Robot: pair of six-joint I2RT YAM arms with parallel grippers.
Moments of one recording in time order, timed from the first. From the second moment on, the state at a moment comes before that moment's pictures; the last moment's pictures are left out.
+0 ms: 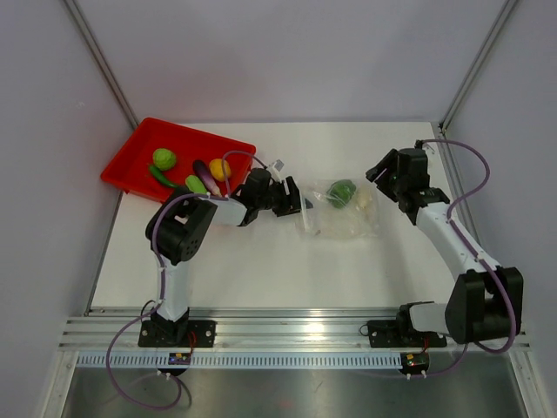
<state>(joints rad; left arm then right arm) -0.55 2.03 1.07 0.44 0.47 -0.86 0.12 1.25 0.92 -0.23 0.08 0.76</state>
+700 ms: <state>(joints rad) -0.71 1.95 1.00 0.59 0.31 -0.50 0.12 1.63 1.02 -0.17 -0.05 0.80</state>
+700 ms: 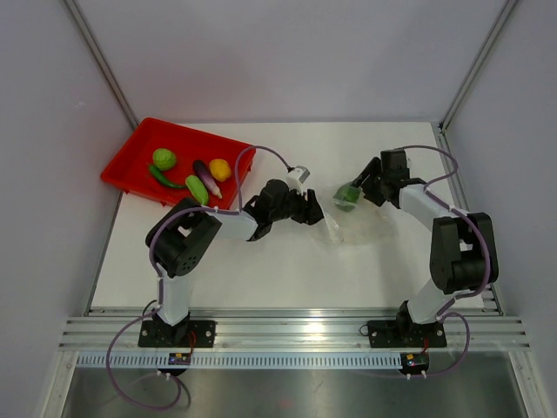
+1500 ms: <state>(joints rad) -0.75 1.91 1.07 0.37 -0.02 -0.42 0.12 1.70 1.04 -0.17 -0.05 0.80</state>
